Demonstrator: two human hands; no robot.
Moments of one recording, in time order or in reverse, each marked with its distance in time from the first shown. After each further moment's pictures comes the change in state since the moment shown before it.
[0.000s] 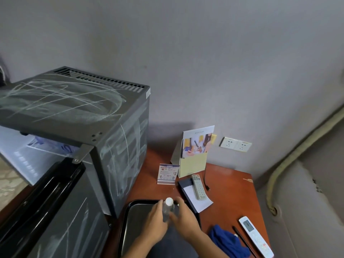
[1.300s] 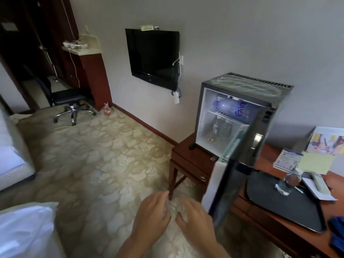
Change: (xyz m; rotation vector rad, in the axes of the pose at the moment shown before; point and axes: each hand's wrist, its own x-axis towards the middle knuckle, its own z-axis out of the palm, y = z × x) left_hand -0.526 -0.308 -0.124 0.401 0.685 -0.048; right_hand -0.423 -0.179 0.332 -0.351 -0.029 -0.744
